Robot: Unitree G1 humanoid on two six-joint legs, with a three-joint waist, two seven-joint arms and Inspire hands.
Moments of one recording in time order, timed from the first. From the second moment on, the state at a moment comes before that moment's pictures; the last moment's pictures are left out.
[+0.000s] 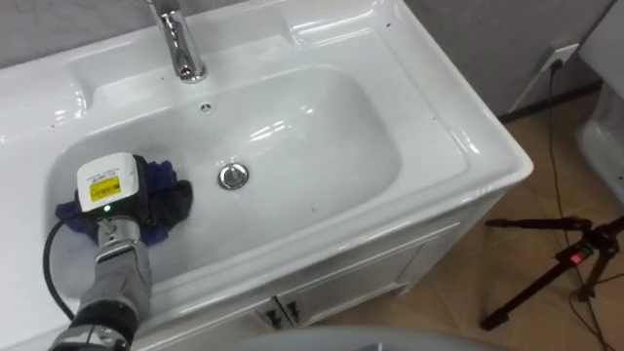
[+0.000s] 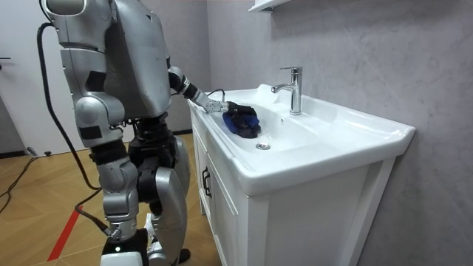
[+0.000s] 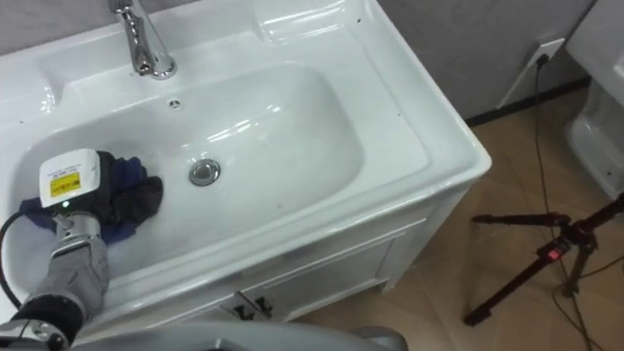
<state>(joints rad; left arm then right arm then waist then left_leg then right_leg) -0.04 0.33 -0.04 0.93 1.05 0.14 0.58 0.09 -0.23 -0.06 1.27 -0.14 0.26 -0.09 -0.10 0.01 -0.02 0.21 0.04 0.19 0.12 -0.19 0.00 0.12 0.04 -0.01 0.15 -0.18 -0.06</state>
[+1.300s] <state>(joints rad) 0.02 0.23 0.03 0.22 0.84 0.05 0.54 0.08 -0.23 -0.03 1.26 0.15 0.03 -0.08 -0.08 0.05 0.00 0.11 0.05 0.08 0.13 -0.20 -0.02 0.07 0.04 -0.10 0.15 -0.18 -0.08</state>
